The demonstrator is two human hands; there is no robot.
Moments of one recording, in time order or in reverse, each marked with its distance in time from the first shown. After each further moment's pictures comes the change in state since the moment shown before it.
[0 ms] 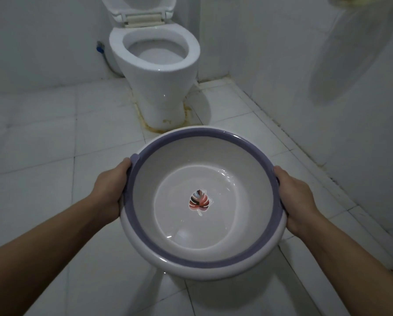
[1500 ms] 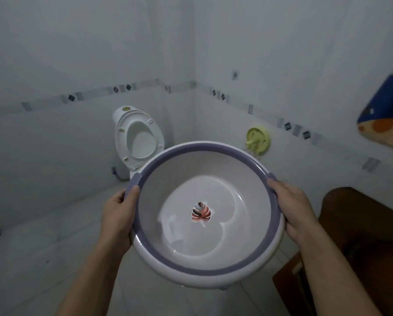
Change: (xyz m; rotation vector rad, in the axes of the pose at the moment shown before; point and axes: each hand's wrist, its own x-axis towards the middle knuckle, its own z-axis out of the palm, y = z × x) left_hand -0.458 0.556 -0.087 -0.009 -0.137 0.423; right_hand -0.392 -0.594 -0.164 0.202 0.077 -0.172
